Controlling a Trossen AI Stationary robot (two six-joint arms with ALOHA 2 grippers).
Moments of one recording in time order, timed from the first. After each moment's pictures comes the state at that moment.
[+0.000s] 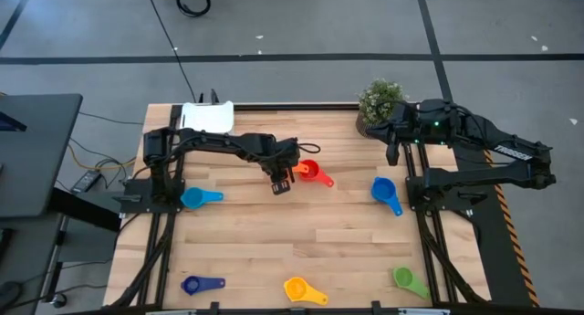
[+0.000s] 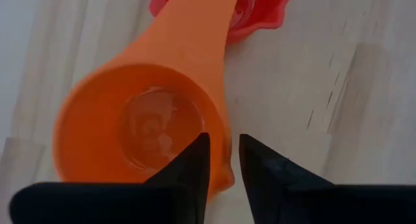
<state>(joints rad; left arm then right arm) 0.17 1.90 1.33 -0.63 0.01 -0.09 -0.26 0.74 1.01 -0.68 0.06 0.11</state>
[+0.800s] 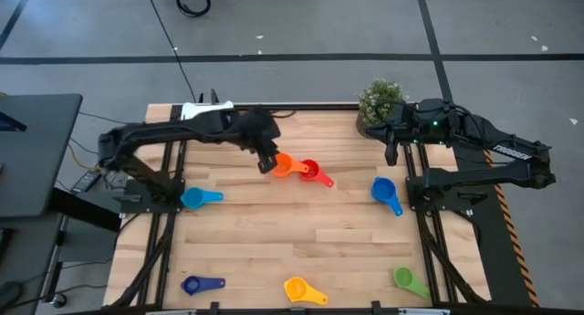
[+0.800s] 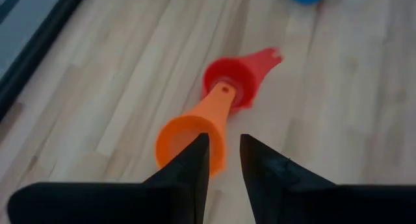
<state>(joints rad) 0.24 1.51 1.33 -0.69 0.02 -0.13 -0.26 0.75 1.01 -0.67 0.05 0.07</state>
